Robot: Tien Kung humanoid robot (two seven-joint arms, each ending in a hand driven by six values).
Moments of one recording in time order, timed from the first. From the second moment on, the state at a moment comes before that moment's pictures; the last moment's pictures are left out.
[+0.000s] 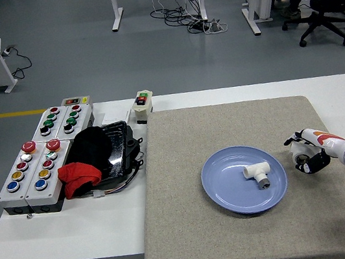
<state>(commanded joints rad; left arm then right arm) -0.09 0.09 -0.03 -0.25 -0.30 0.18 -0.03 0.67 -0.11 1.40 0.87 -2.27 0.35 -0.02</state>
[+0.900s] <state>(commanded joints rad) -0.09 0.10 -0.03 -0.25 -0.31 0.18 -0.03 0.71 -0.05 1.08 1.08 -2.06 0.36 -0.04</state>
